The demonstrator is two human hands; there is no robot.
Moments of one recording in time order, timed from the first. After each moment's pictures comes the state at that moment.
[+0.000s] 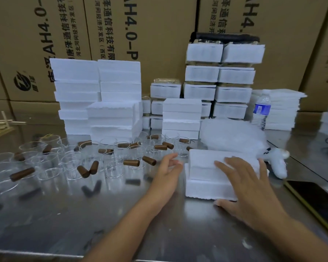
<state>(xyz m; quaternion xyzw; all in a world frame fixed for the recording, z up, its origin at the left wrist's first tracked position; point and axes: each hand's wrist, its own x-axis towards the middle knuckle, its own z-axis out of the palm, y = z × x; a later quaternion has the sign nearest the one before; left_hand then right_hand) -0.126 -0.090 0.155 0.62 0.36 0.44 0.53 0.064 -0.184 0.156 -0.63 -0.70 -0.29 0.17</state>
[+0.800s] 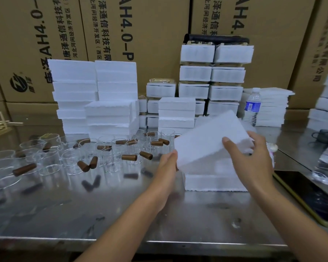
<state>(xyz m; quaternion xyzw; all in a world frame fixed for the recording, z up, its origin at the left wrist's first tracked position) -0.118 -0.109 0.161 0.56 0.40 0.43 0.59 0.039 -0.188 0.203 -0.66 -0.39 0.02 0.64</state>
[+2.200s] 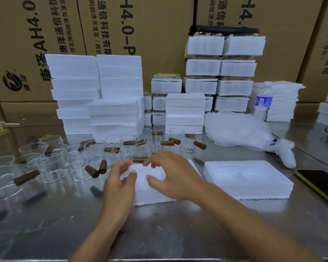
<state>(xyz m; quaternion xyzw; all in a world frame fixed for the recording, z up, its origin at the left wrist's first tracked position) -0.238 -0.071 0.126 0.57 0.43 0.60 0.35 -0.094 -0.103 0.180 -0.53 -0.80 0.00 0.29</state>
